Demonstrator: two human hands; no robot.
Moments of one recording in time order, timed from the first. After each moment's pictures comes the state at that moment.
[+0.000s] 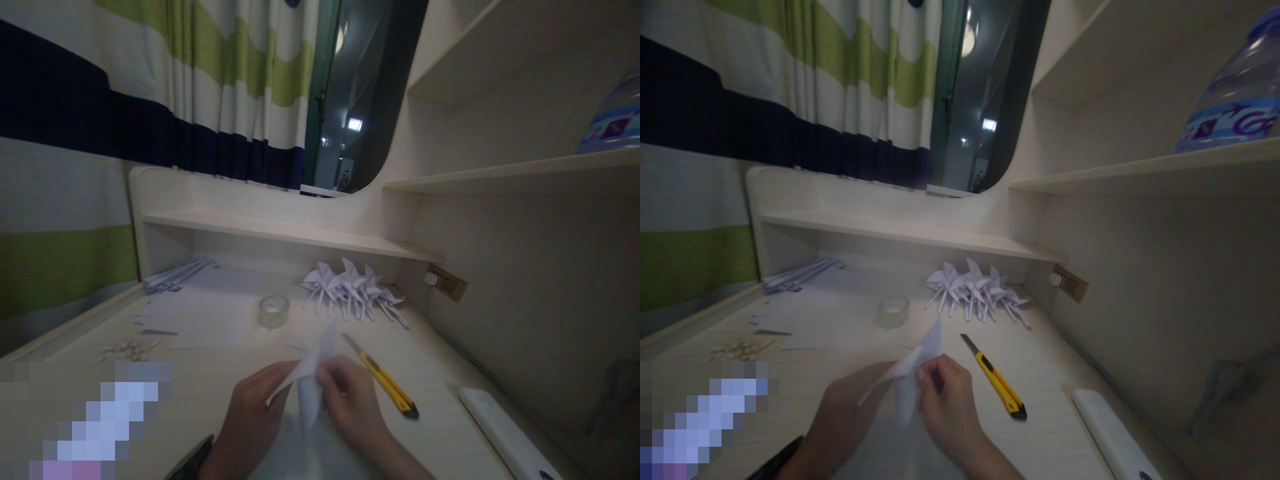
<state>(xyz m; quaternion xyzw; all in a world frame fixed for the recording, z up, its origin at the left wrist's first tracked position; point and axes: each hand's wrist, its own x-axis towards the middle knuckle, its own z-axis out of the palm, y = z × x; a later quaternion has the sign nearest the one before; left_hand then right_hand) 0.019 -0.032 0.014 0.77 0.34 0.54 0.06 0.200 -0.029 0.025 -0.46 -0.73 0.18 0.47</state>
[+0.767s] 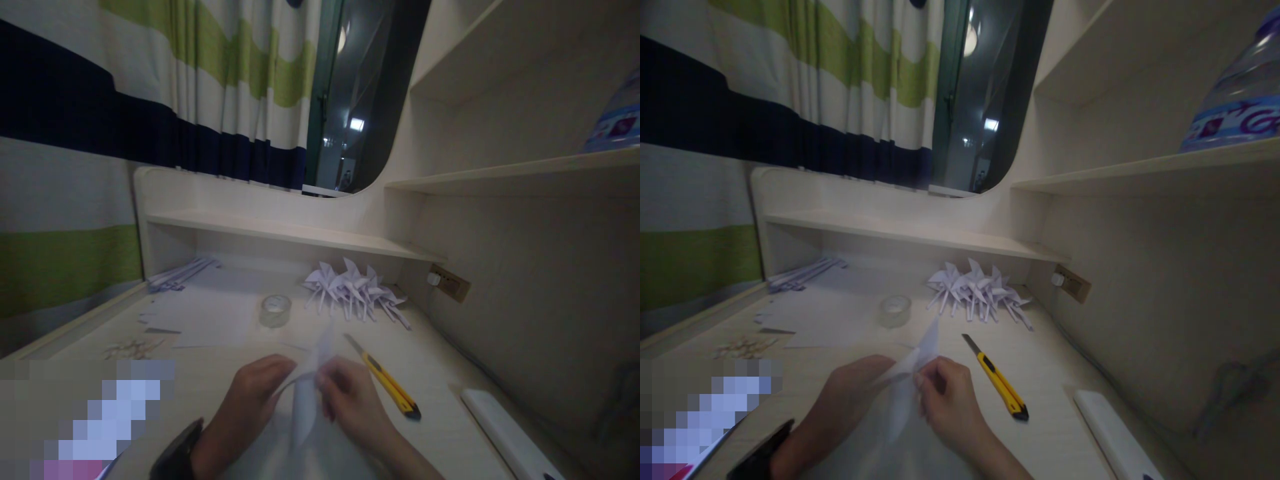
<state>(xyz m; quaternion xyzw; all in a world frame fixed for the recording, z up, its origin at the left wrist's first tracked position) 0.004 -0.021 0.022 0.83 0.31 0.46 0.08 0.200 -0.030 0.030 -0.43 -0.72 0.32 0.44</state>
